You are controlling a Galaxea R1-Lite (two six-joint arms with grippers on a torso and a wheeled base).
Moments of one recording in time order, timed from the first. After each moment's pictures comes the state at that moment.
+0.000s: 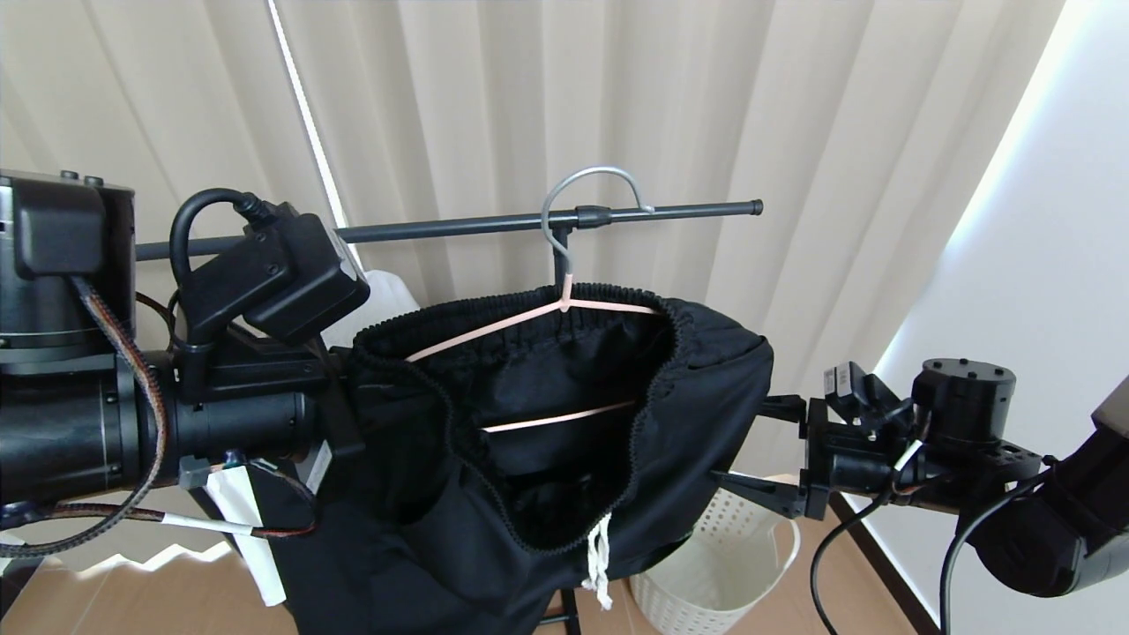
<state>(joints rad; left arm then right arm) -0.51 1.36 -0.88 -0.09 -0.26 0.52 0.16 2.01 -0.52 -1.16 0.92 -0.32</state>
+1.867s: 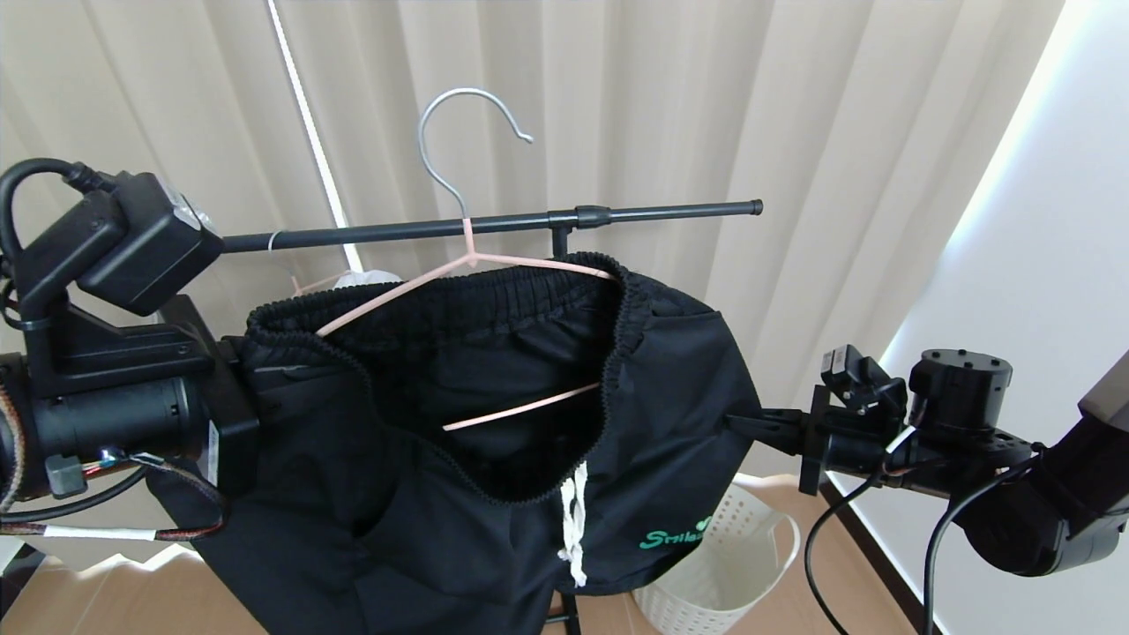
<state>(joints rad) -0.37 1.22 -0.82 -0.09 -0.28 0.39 0.11 2.05 -0.58 -1.16 0.85 -0.26</state>
